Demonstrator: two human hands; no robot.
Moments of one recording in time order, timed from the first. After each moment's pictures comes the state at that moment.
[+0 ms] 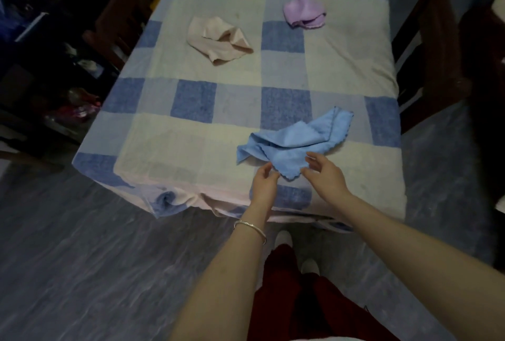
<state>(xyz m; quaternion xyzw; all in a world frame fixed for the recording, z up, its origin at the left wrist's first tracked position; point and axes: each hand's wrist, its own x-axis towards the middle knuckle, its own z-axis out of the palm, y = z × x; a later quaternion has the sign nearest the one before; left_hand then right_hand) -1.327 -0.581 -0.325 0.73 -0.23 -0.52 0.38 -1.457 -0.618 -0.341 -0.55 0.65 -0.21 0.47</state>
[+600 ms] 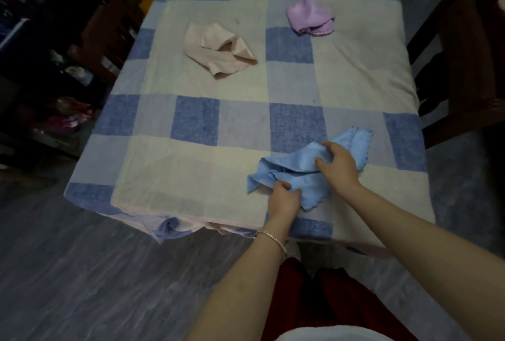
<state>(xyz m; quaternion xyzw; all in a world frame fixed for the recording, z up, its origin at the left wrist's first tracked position) -1.310 -0.643 -0.350 0.78 -0.29 -0.51 0.21 -1.424 -0.711 -0.342 -0.60 0.68 -0.21 0.37</state>
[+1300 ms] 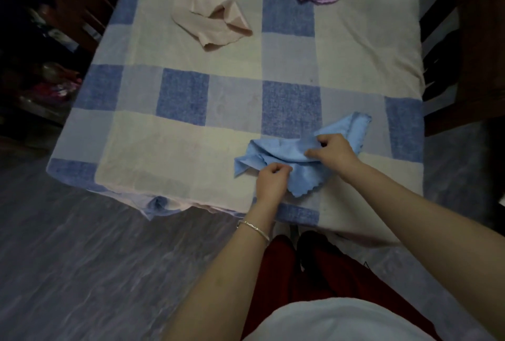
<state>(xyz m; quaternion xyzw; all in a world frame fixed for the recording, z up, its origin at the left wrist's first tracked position) -1.316 -0.658 -0.363 0.76 -0.24 -0.52 0.32 -1.438 -0.734 -0.338 -0.57 0.66 -0.08 0.48</state>
